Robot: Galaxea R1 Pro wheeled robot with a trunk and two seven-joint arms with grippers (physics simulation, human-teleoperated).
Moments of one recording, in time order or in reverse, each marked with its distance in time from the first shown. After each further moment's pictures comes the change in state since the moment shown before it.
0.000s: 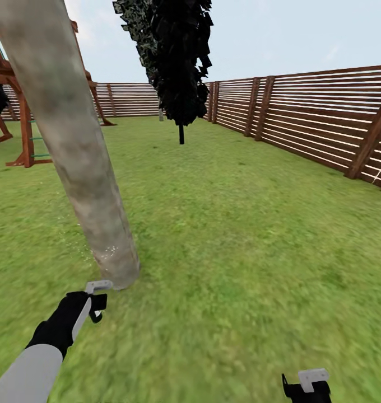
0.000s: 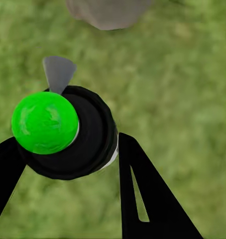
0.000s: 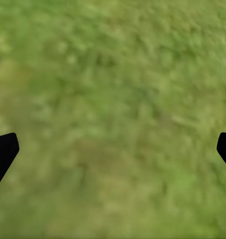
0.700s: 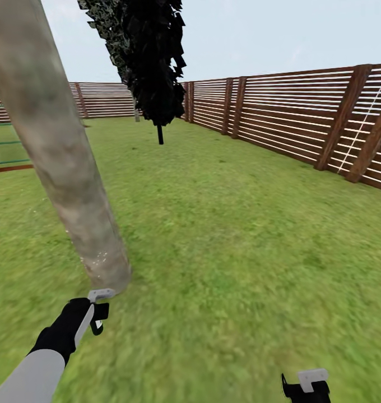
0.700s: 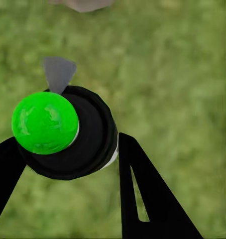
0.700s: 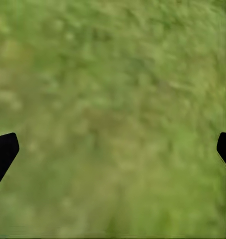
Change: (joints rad) left arm 0.018 -0.015 -0.003 0.039 0.002 0.024 0.012; right arm 0.000 0.003 0.000 0.000 0.000 0.000 0.000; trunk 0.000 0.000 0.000
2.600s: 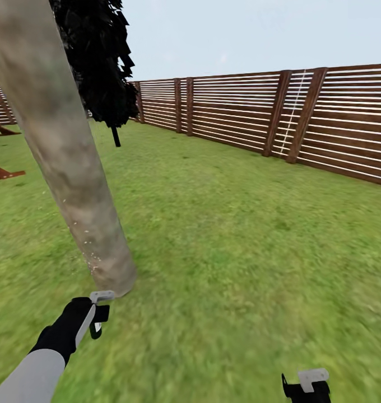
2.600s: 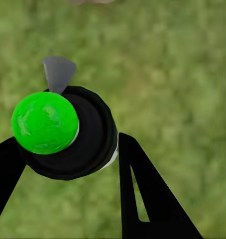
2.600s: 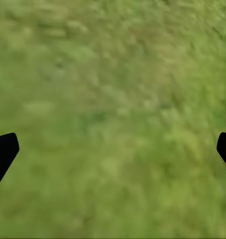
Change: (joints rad) left arm 0.000 0.006 -0.040 -0.004 -0.005 0.051 0.002; right arm 0.000 -0.001 0.000 0.000 0.000 0.000 0.000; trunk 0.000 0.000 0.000
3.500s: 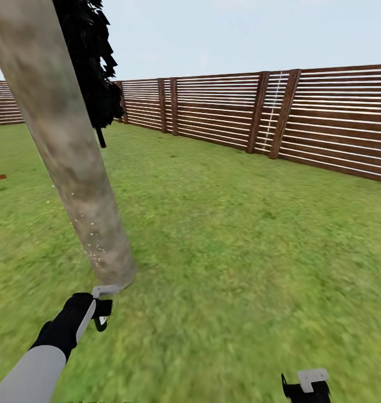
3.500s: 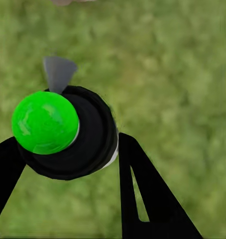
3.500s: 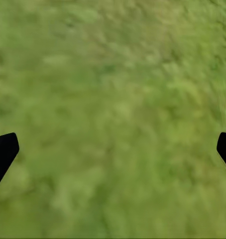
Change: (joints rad) left arm -0.013 -0.002 -0.001 -0.025 -0.010 0.002 -0.056; right arm 0.000 0.002 0.000 0.001 0.000 0.000 0.000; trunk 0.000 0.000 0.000
